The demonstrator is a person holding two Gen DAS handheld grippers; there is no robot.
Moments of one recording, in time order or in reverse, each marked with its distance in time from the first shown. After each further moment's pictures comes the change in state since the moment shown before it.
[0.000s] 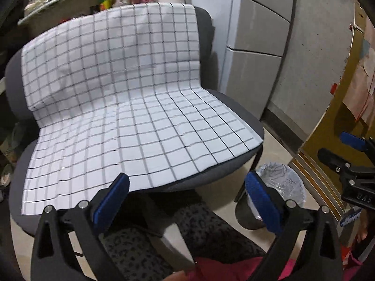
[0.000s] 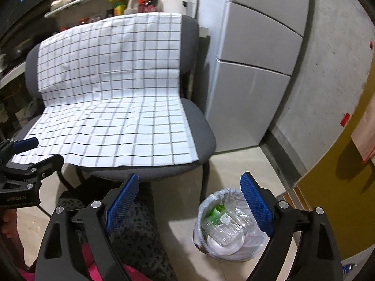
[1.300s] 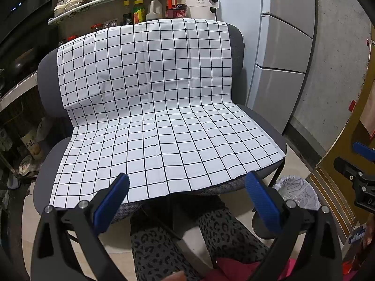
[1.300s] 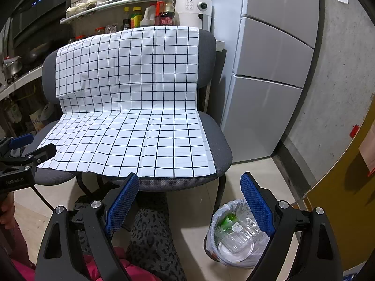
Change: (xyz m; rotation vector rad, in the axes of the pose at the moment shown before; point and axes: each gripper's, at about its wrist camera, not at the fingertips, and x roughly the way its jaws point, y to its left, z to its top) left arm -0.041 0.033 0.004 -0.068 -0.047 0.136; right arm -0.022 0.020 0.014 -0.021 -0.053 0.068
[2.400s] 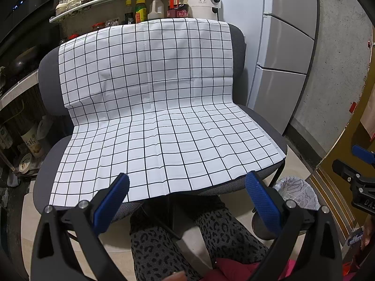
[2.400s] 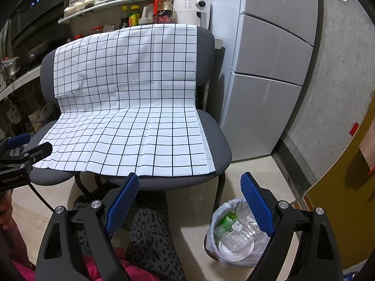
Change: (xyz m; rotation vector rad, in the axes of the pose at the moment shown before) left arm 0.000 0.001 0.001 -0.009 0.001 0.005; right arm 0.004 -0.004 -0.002 0.004 0.006 0.000
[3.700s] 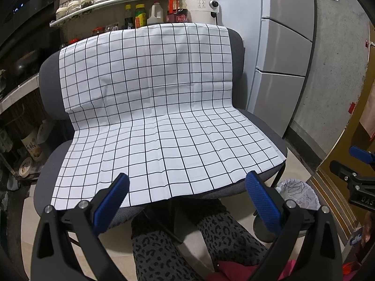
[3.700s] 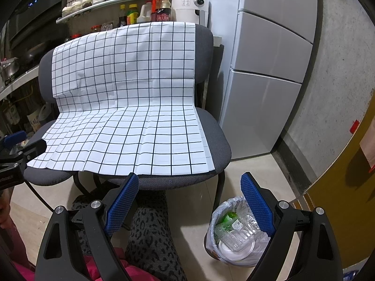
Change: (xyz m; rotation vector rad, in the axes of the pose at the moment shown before) left arm -0.003 0.000 -0.001 -0.003 -0.025 -0.001; right arm 0.006 -0.002 -0.002 0.007 0.010 -0.004
